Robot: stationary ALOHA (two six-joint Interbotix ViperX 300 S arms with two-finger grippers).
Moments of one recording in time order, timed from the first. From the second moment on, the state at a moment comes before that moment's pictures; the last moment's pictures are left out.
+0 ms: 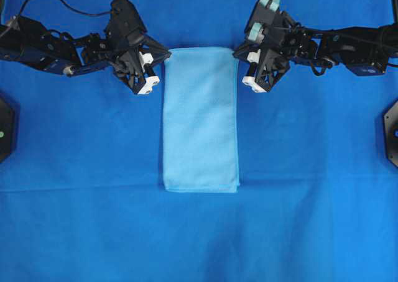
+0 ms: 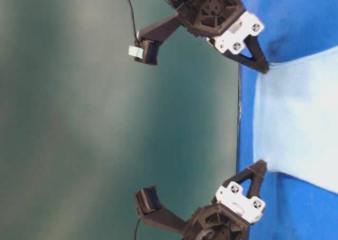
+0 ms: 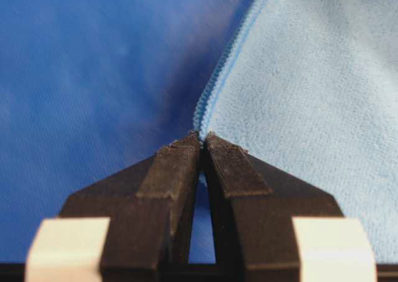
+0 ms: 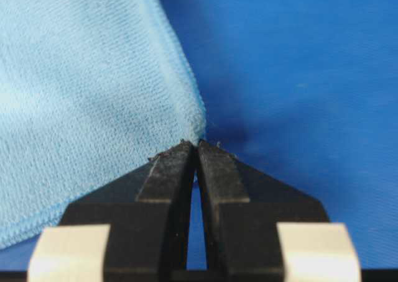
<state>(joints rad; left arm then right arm) 0.40 0.19 0.84 -0.03 -0.45 -0.03 -0.45 0.12 0.78 -0.09 -0.17 0.08</state>
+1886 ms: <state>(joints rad) -0.06 0.00 0.85 -0.03 -0.12 -0.16 -0.02 -0.13 0.89 -0.07 0.01 0.25</state>
